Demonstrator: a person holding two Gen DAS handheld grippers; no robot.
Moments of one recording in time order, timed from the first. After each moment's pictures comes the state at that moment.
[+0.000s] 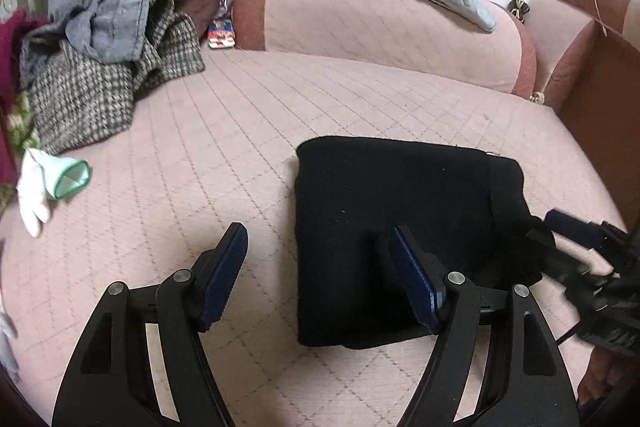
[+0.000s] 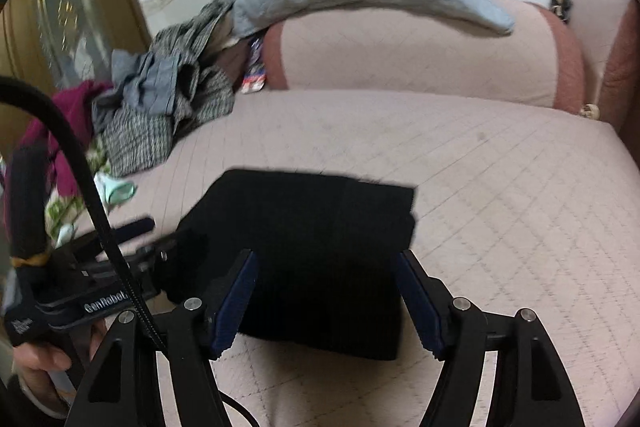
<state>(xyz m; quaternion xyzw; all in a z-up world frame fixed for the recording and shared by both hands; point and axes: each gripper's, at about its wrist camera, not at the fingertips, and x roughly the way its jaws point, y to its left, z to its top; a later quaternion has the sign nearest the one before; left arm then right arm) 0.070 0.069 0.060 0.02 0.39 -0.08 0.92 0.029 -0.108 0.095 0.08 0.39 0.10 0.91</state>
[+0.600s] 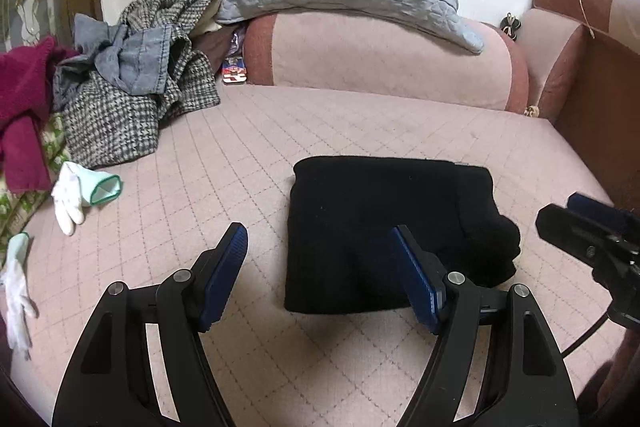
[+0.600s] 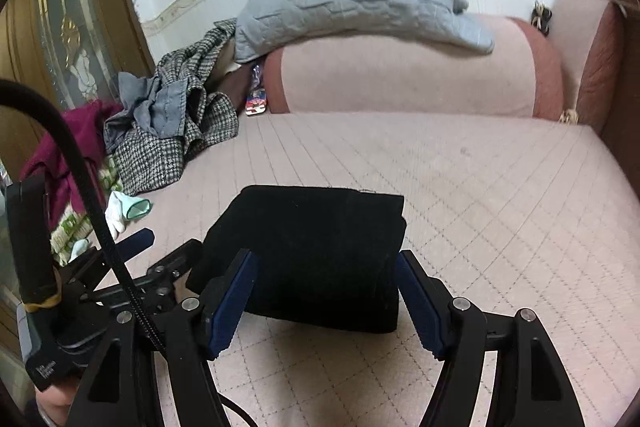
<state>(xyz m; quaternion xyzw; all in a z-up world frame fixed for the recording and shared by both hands) 0.019 0.055 0.085 0.04 0.33 -0.06 0.94 -0.007 -0.108 0.134 0.09 0.35 0.07 0.93</state>
